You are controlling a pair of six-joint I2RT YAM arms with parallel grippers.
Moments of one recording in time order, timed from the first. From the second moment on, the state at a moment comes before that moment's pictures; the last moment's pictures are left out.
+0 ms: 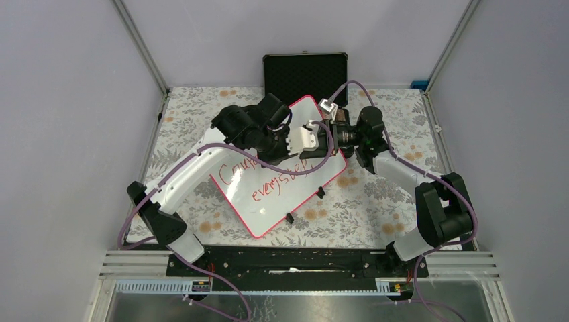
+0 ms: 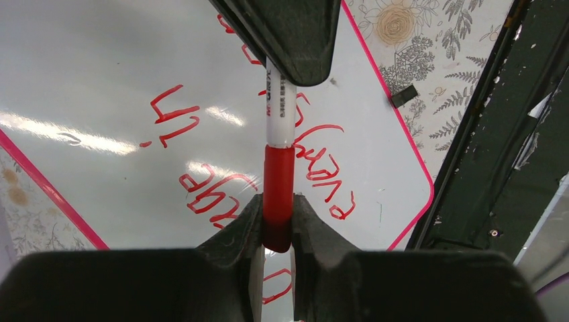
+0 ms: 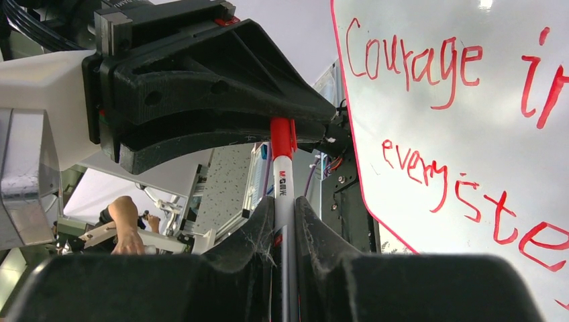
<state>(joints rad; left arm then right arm) -0.82 1.61 1.84 -1.29 0.16 0.60 0.39 1.54 0.92 0.68 -1.30 1.06</state>
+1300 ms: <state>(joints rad) -0.82 1.57 1.80 -1.21 0.17 0.61 0.36 1.54 0.99 0.62 -1.36 1.05</state>
